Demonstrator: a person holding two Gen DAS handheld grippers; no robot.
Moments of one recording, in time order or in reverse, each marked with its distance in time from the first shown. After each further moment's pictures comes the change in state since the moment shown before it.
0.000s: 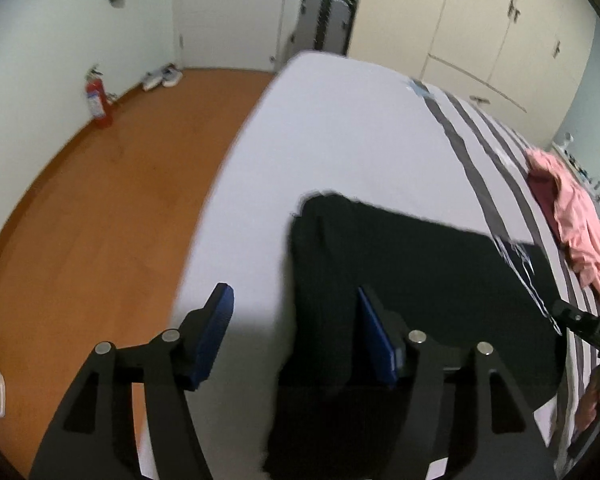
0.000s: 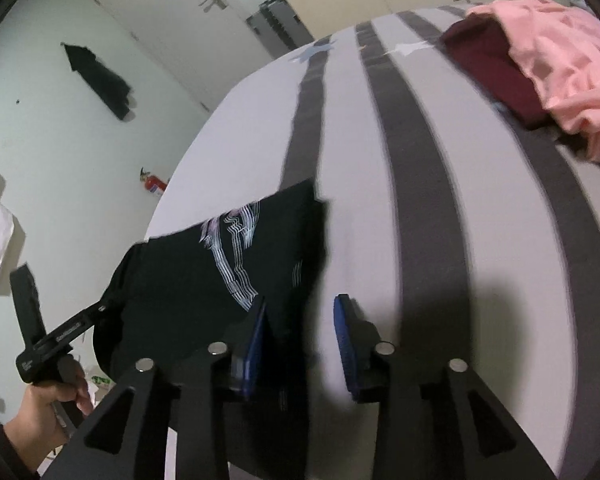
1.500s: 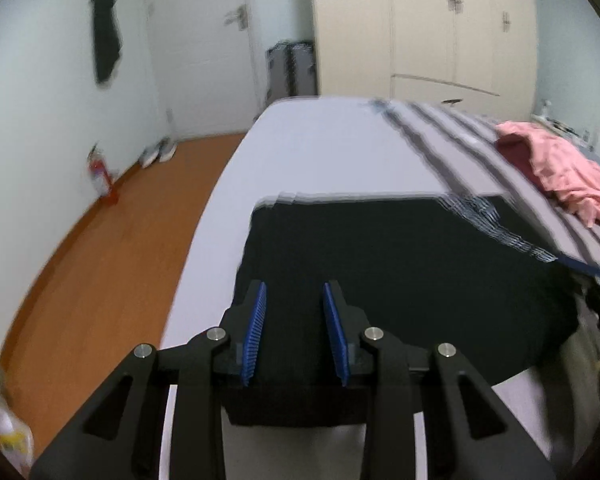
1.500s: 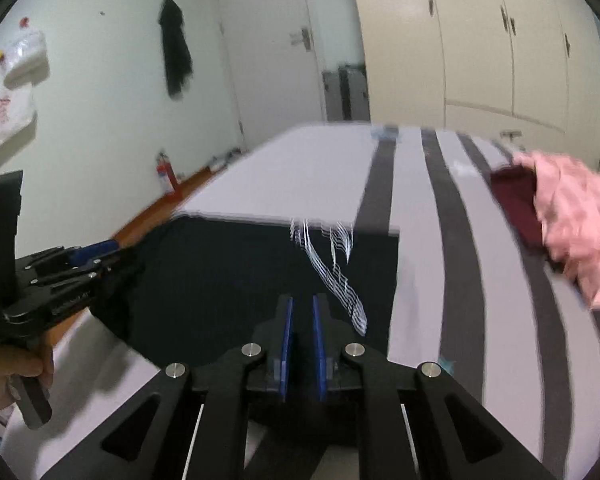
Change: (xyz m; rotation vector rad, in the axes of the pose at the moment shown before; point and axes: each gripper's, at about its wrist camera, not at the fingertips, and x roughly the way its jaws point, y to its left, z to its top) left arm -0.038 -0.038 -0.062 0.177 -0.177 0.038; right arm -0.019 0.095 -0.077 -0.406 -0.195 -0.148
